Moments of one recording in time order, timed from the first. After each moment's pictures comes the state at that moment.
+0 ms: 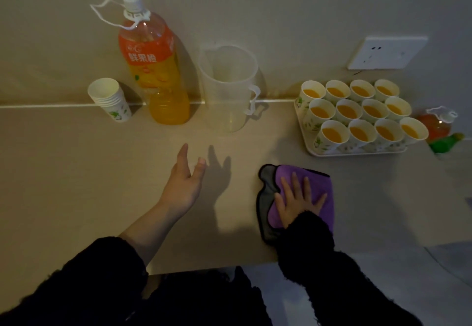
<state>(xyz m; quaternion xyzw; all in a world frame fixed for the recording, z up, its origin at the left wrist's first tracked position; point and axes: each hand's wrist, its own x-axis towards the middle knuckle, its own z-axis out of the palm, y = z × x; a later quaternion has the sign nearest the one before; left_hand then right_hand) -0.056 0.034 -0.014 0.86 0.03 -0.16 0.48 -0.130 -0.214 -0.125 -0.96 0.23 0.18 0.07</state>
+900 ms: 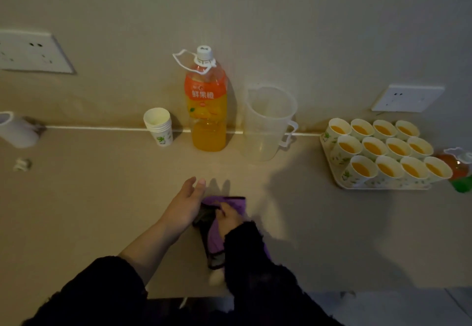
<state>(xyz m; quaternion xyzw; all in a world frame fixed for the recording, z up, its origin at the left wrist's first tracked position) -0.047 0.121 0.018 0.81 0.08 -0.22 0.53 -0.063 0.010 -0.075 -0.84 0.15 0.16 0.49</state>
